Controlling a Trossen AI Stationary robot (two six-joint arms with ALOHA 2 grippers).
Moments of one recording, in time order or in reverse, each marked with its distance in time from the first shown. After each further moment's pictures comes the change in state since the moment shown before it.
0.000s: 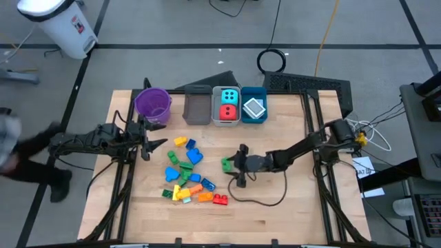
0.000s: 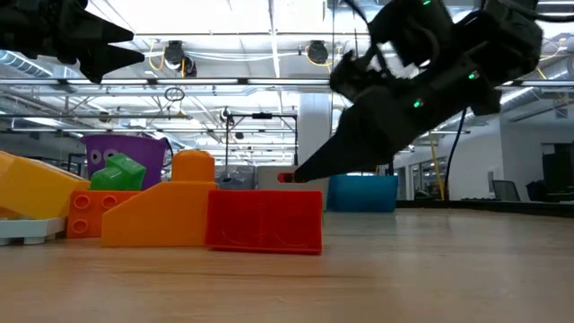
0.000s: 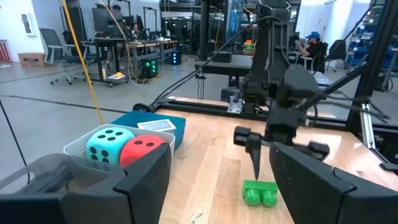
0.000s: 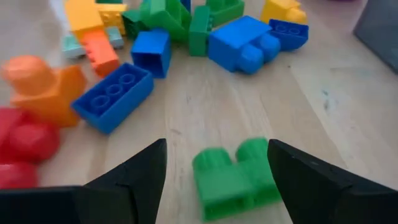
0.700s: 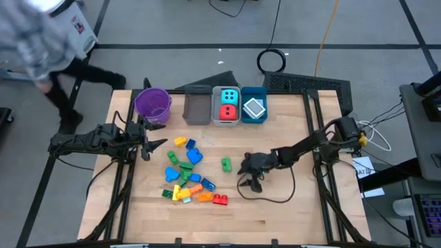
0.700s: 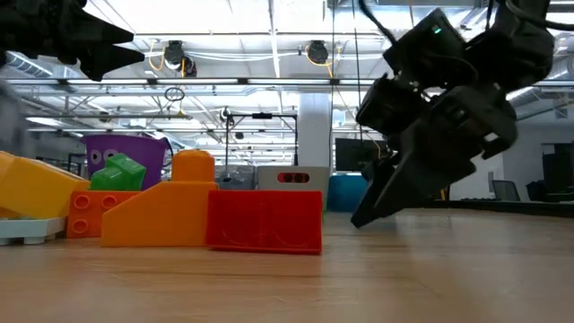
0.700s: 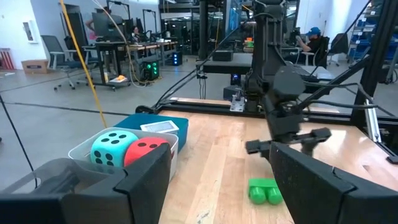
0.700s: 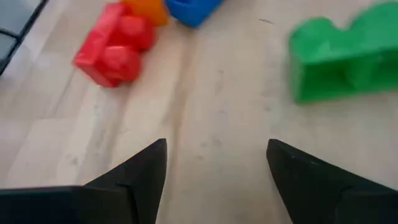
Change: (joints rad) left arm 0.000 0.000 0.000 -0.001 -0.002 0.042; right arm -0.046 -0.094 -0.129 -0.156 -0.425 0.096
